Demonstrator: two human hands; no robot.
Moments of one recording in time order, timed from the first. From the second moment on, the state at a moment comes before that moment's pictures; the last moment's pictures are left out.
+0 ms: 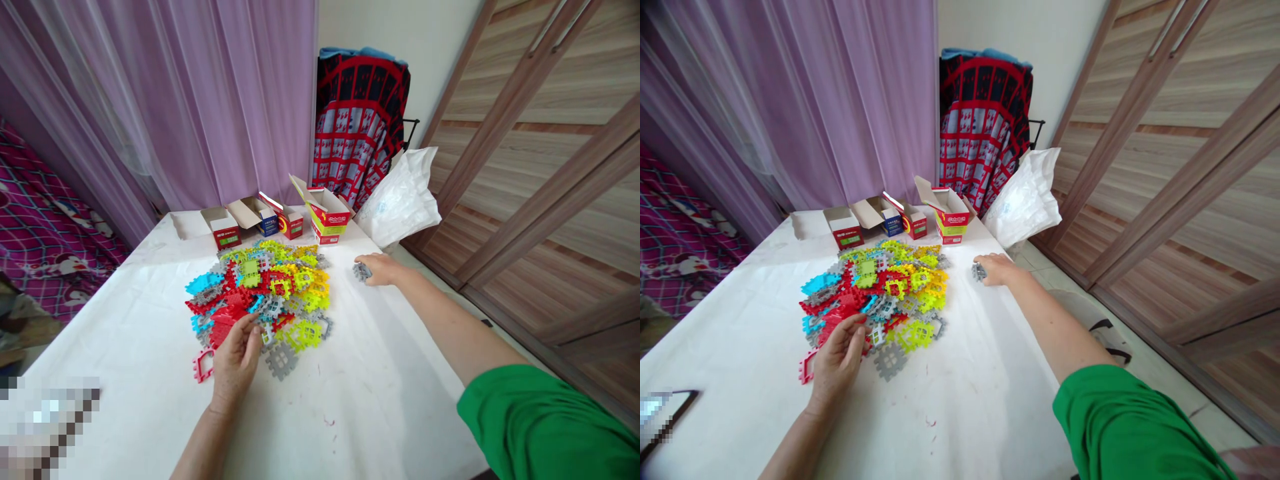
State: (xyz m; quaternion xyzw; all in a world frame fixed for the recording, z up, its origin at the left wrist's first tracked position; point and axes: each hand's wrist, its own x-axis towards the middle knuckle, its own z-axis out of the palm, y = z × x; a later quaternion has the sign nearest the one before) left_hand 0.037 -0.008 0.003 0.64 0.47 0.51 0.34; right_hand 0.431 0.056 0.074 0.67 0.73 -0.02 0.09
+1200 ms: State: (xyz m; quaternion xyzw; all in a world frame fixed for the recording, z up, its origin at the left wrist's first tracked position) left_hand 0.035 -0.004 0.004 0.63 0.48 0.53 0.30; right_hand 0.436 0.044 0.060 0.70 0.71 -0.02 0.09
